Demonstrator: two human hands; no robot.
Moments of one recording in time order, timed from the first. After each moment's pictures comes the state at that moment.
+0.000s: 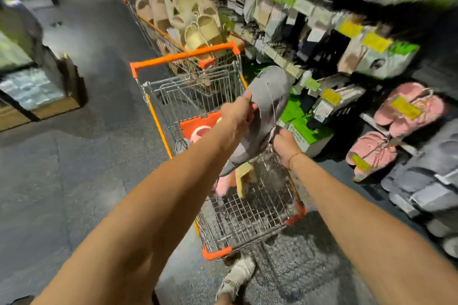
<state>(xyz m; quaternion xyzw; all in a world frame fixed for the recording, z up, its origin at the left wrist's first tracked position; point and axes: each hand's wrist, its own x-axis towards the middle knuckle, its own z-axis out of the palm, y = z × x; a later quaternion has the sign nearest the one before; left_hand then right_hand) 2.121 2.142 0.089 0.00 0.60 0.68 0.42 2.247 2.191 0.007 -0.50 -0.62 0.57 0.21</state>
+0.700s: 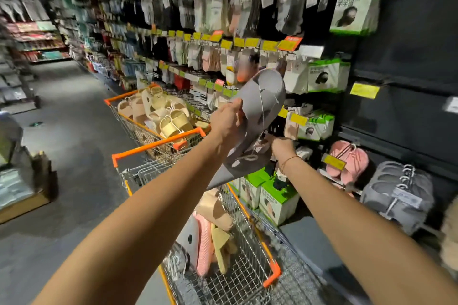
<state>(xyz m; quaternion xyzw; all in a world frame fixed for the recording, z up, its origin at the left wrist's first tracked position) 2.192 2.163 0.289 0.21 0.48 0.76 0.38 2.310 2.274 0.186 -0.53 -0.54 0.53 0.38</state>
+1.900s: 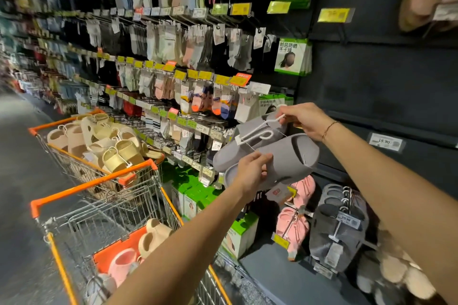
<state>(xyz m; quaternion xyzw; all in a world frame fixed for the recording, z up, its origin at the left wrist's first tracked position) 2.324 2.247 0.253 0.39 0.43 0.62 0.53 2.456 2.326 0.394 -0.43 -0.69 0.44 0.39</state>
